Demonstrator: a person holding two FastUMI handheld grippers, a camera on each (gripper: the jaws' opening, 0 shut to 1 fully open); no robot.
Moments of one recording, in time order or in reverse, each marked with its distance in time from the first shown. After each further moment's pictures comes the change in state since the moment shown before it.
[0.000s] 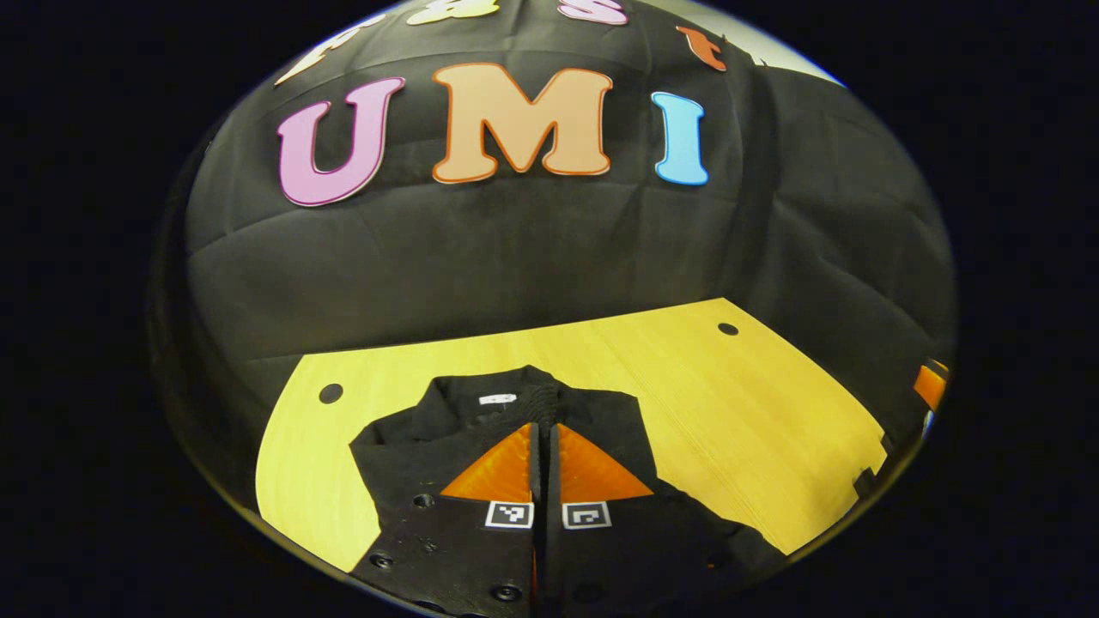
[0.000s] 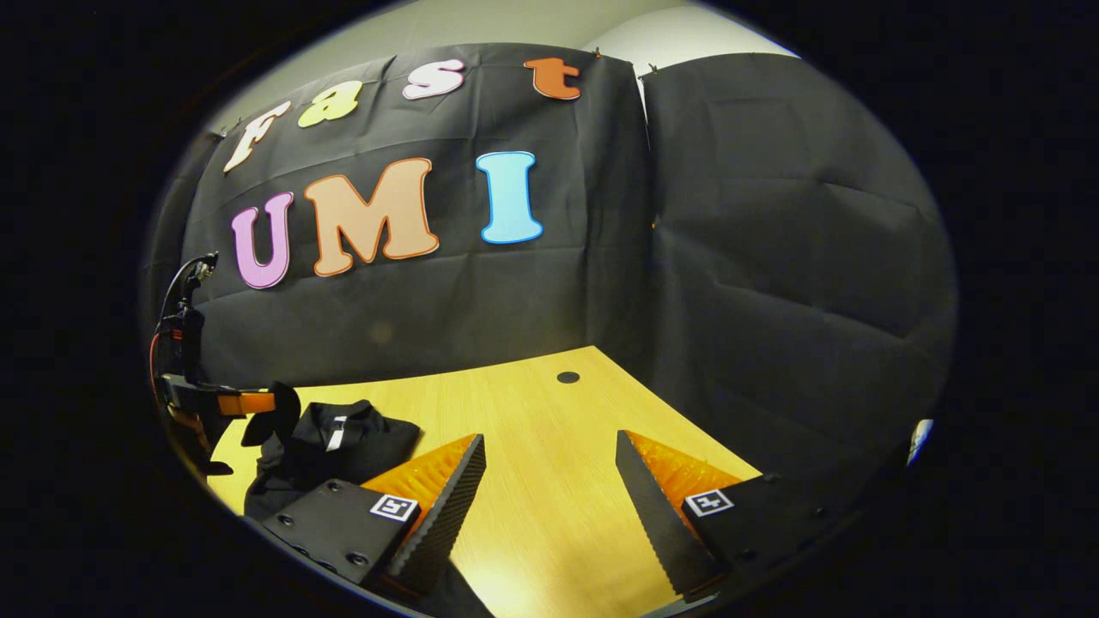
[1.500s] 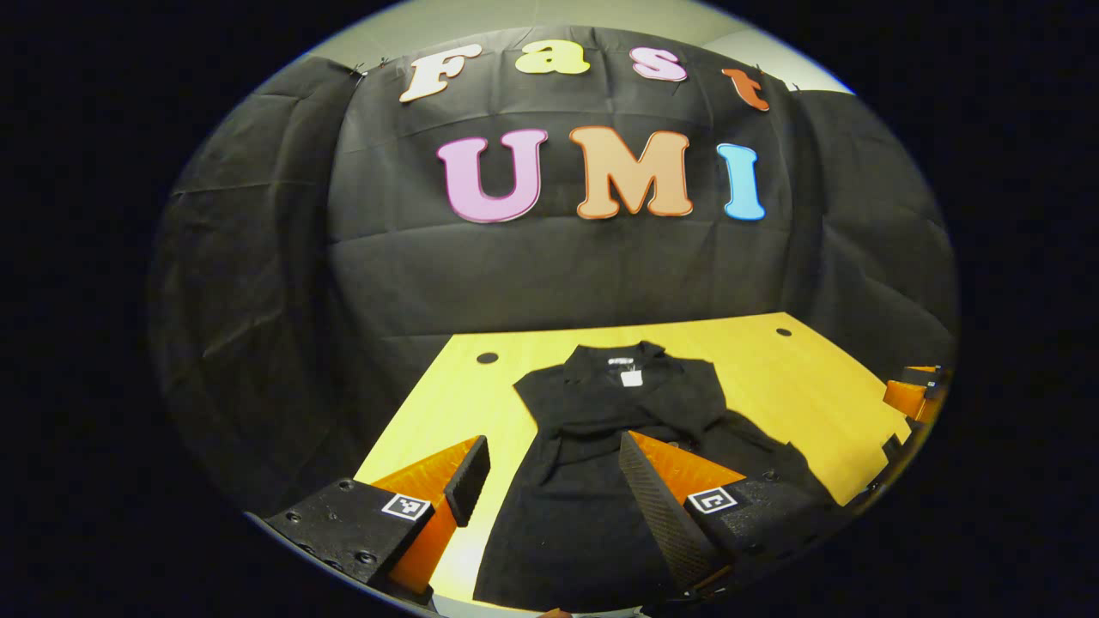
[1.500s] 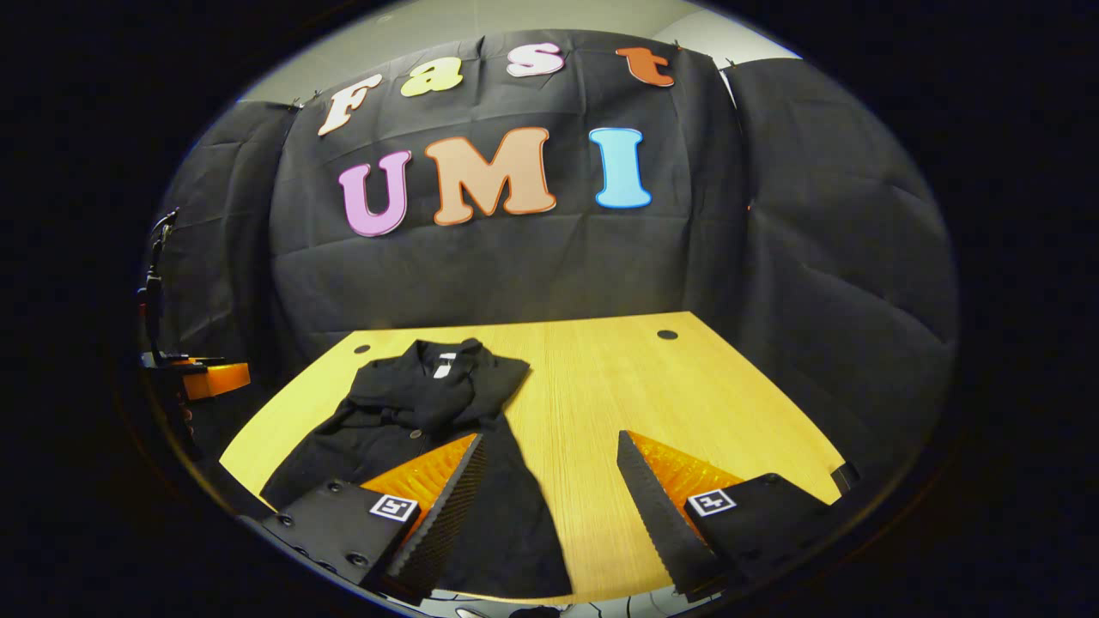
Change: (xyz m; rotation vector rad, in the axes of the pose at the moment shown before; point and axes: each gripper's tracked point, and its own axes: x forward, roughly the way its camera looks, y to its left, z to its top) left arm -0.234 0.114 -0.106 -0.079 -0.119 0.323; right arm -0.075 0.102 -0.103 -0.157 0.116 0.287
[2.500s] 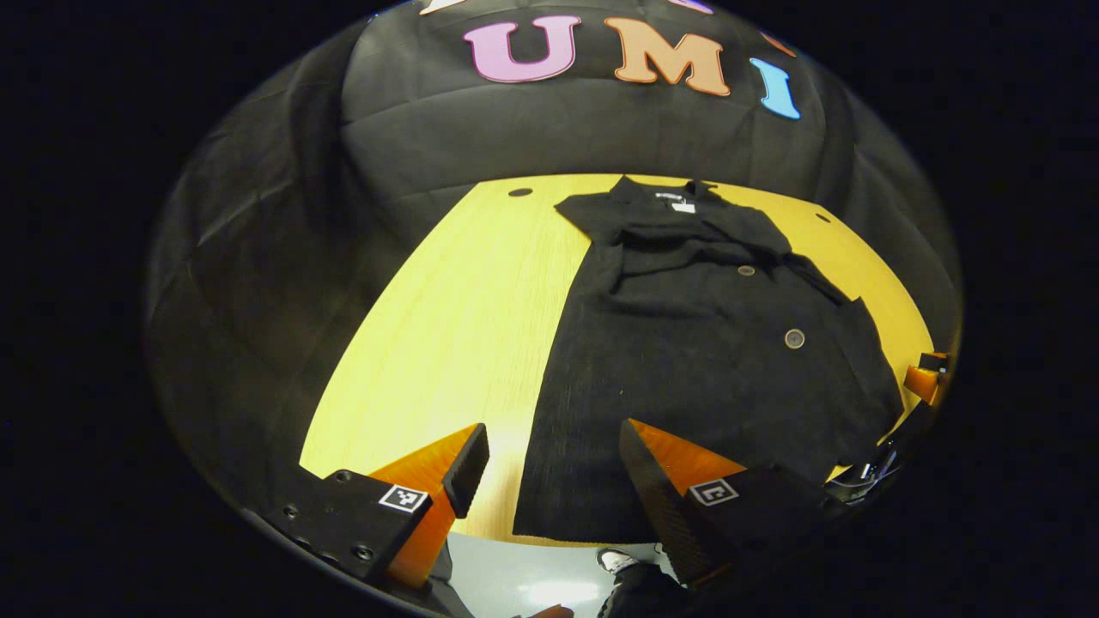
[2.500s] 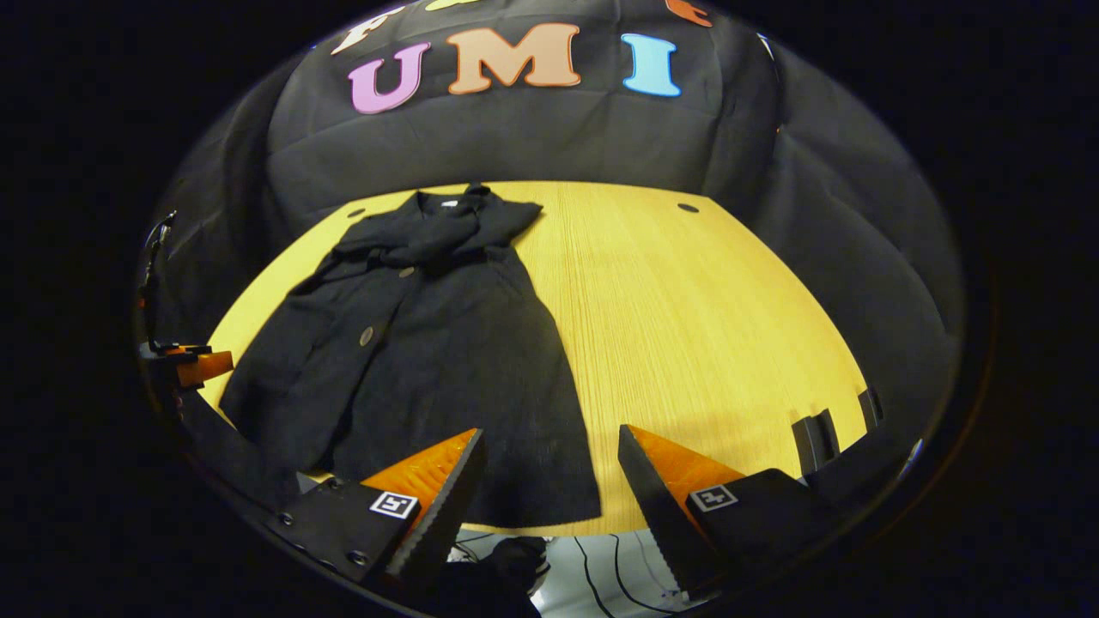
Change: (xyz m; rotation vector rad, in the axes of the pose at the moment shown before) left arm -0.011 0.048 -0.194 -0.018 0.424 0.046; right arm 0.010 0.012 -0.159 -0.095 0.412 -0.047
